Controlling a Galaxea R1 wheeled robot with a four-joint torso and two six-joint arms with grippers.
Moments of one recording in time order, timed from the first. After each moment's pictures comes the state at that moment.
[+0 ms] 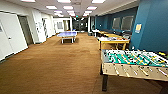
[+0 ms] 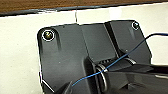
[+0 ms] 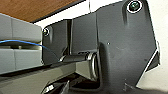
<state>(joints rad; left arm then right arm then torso) 1.52 2.92 -2.56 0.03 -0.09 0.07 -1.54 2.83 -2.37 0.14 0.03 -0.08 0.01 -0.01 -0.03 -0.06</state>
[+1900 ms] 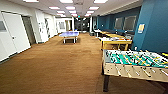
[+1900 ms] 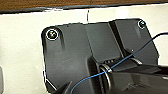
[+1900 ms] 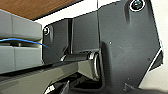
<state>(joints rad) 1.52 2.98 -2.68 0.03 -0.08 0.05 -1.55 2.87 -2.41 0.13 0.03 -0.08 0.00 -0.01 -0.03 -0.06</state>
